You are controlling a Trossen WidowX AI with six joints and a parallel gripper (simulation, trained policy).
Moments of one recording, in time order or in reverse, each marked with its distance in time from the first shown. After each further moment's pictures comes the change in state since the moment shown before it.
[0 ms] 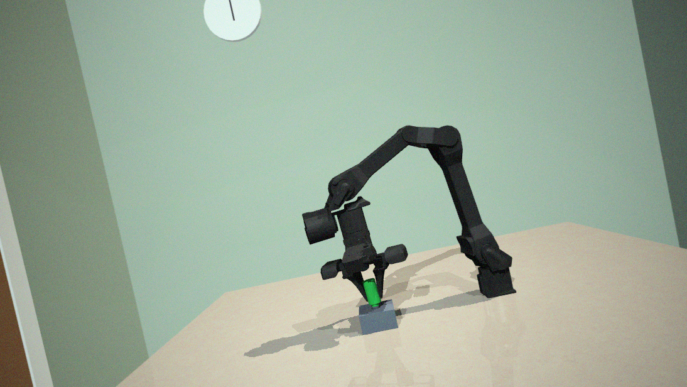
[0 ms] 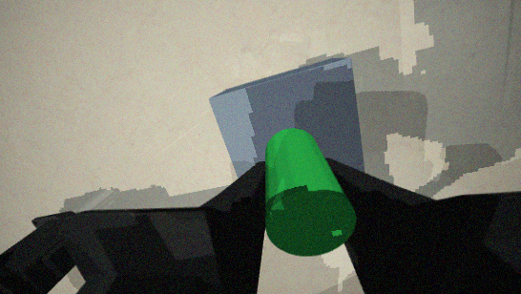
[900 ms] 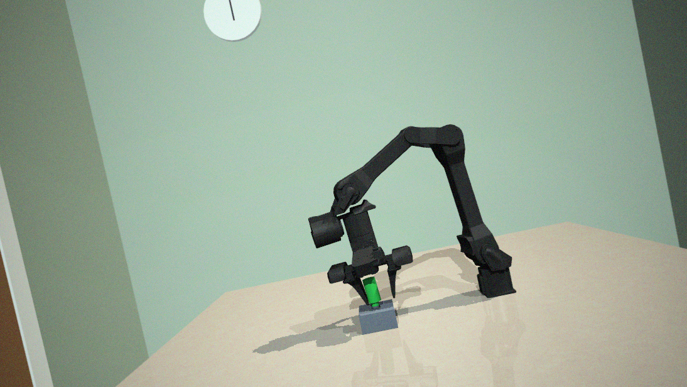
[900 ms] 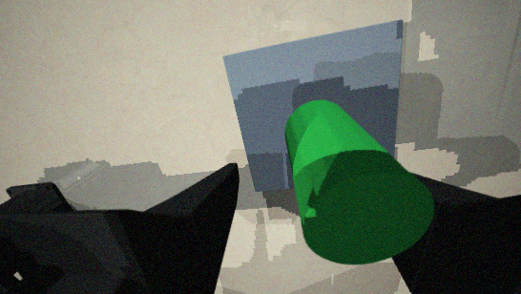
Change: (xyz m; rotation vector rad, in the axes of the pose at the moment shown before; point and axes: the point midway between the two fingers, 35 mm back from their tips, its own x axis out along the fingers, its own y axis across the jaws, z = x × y) arm 0.007 0.007 -0.015 -0.094 0.038 -0.009
